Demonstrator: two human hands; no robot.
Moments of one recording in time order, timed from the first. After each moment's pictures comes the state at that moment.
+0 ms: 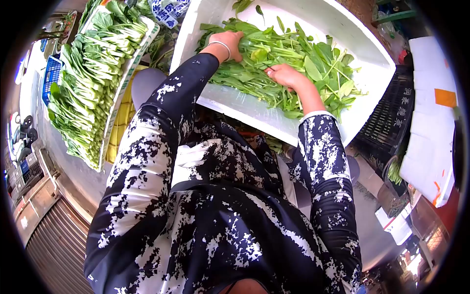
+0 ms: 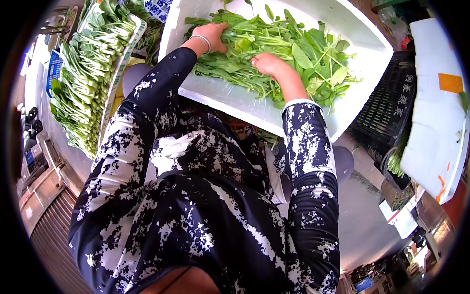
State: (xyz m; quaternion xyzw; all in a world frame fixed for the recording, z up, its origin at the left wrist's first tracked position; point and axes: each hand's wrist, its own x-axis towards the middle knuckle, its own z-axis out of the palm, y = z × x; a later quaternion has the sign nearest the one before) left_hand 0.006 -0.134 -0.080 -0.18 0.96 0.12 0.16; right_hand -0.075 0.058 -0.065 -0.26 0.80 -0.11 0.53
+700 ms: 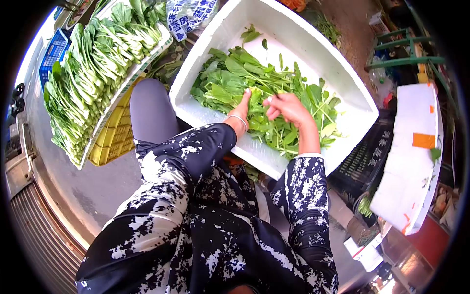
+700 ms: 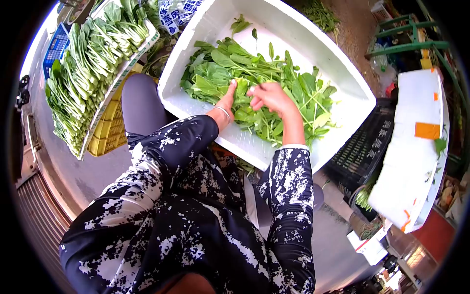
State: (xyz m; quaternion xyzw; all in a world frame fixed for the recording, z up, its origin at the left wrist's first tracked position) left_hand 0.032 -0.017 -0.181 -0.54 0.08 0.84 0.00; right_hand -0.095 0.059 -0.021 -0.24 0.74 -0.27 0.57
